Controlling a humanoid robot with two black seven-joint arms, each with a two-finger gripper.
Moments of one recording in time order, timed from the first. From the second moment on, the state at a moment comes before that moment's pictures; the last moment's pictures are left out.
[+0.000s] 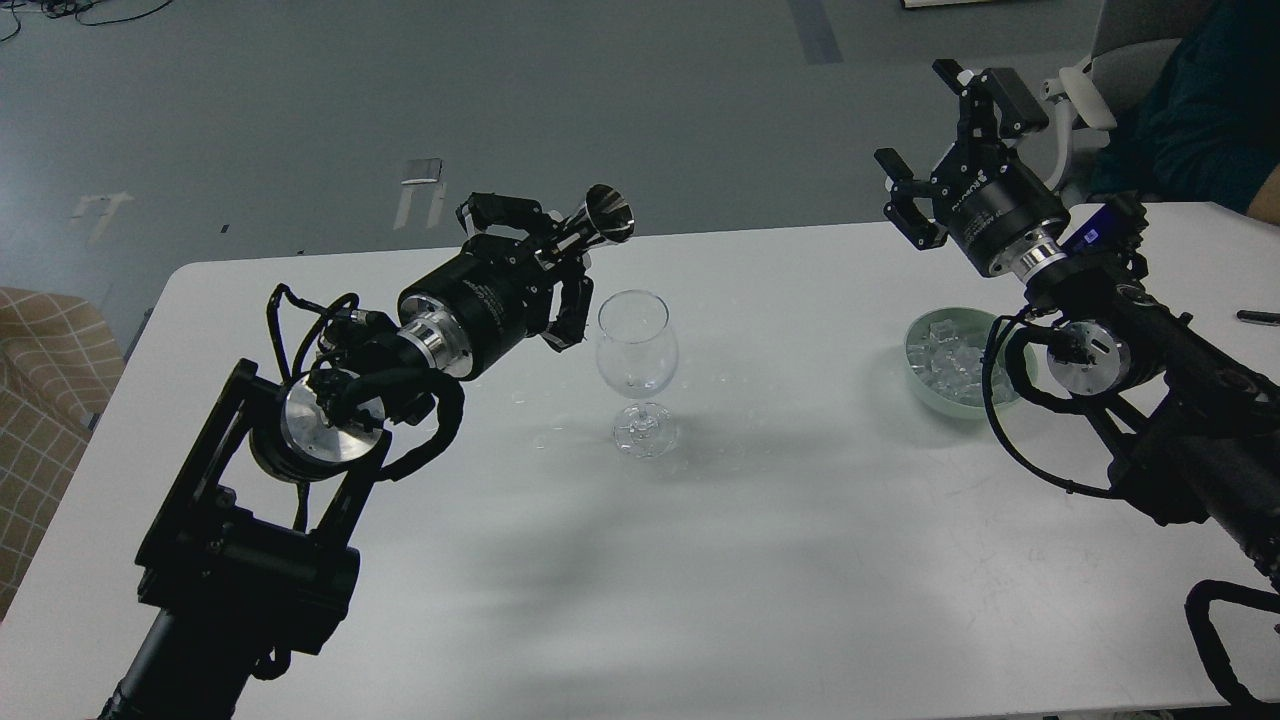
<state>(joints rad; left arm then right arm) -0.38 0.06 -1.26 -1.66 0.42 0.31 0.49 0.70 -0.26 0.96 0.80 -0.51 0.31 0.32</state>
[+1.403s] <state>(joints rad) -0.34 0.12 -1.25 -1.64 0.68 0.16 0.48 0.69 -0.25 0.96 0.80 -0.51 0.31 0.32</state>
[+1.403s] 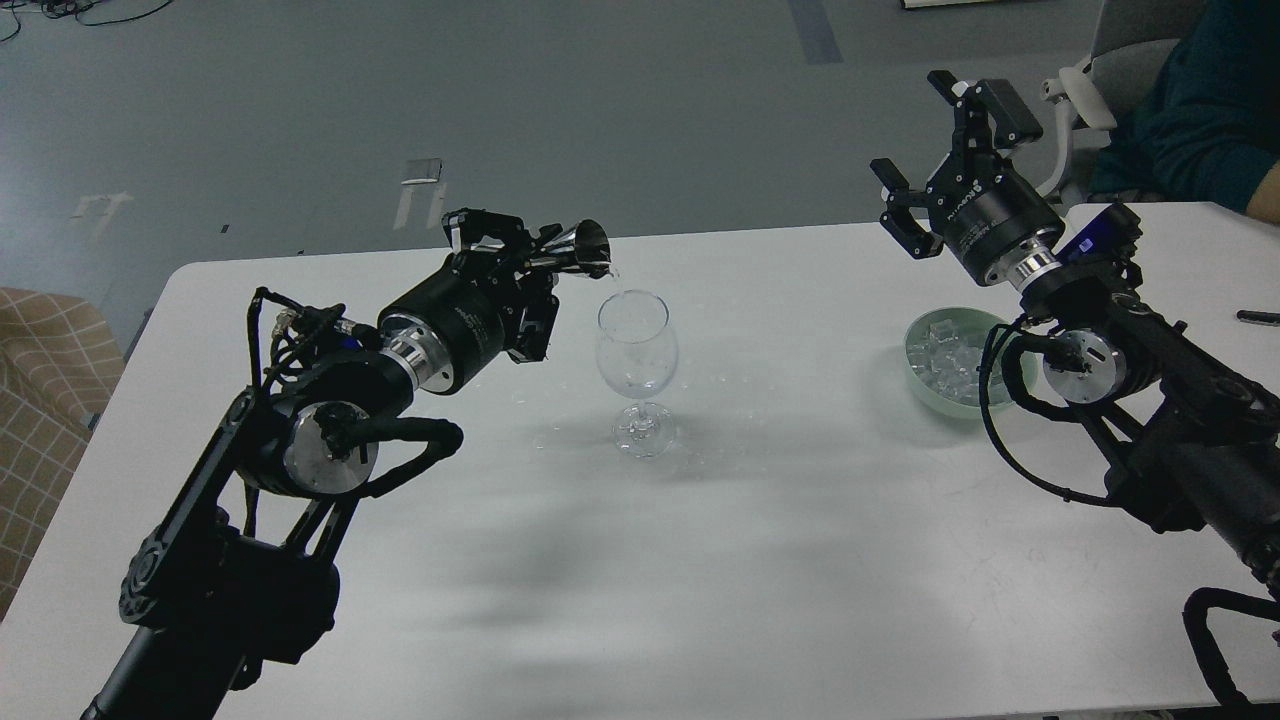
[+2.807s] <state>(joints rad) -0.34 0.15 -1.15 -1.64 1.01 0.12 0.45 0.67 -0.25 0.96 0.80 -0.51 0.31 0.33</state>
